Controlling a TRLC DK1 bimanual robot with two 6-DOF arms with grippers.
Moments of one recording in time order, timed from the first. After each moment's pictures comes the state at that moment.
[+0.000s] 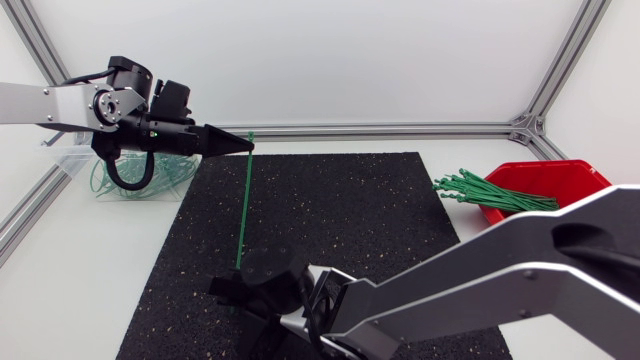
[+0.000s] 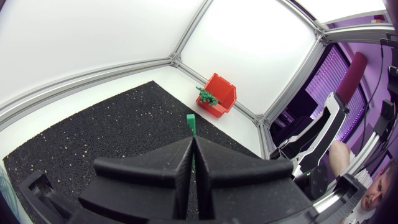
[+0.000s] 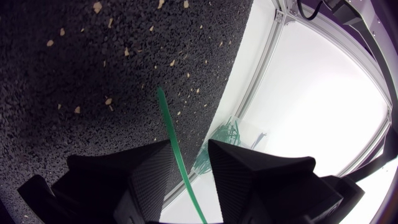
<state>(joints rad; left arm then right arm) -0.05 1.85 1.31 -0.44 1.20 0.40 1.11 2.01 0.83 0.66 0.11 -2.03</state>
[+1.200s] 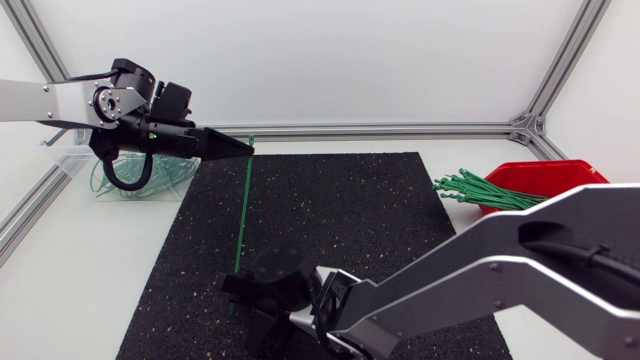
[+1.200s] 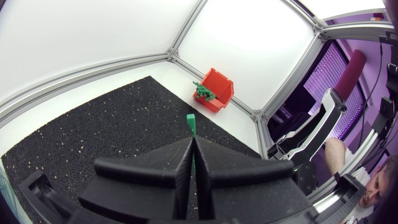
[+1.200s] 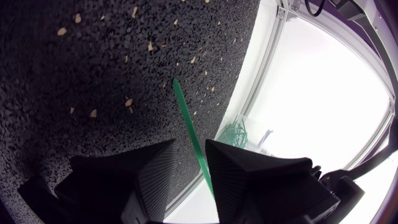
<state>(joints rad) -0.05 1.85 1.33 -0.54 1.20 0.48 1.08 2.05 0.81 0.72 0.09 -2.00</state>
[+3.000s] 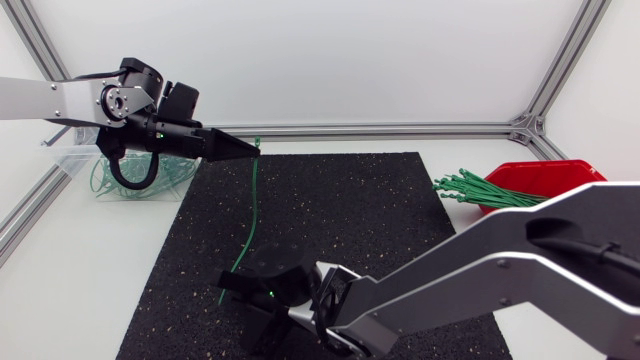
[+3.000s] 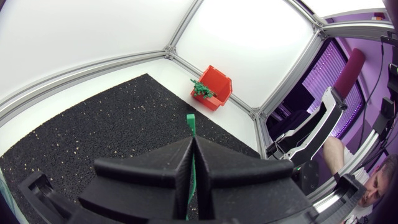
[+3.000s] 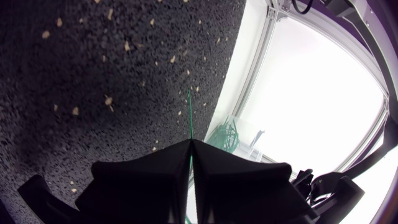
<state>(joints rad) -0.08 1.87 1.35 -0.55 1.19 0.48 1.07 2.04 0.83 0.73 0.05 -2.00</state>
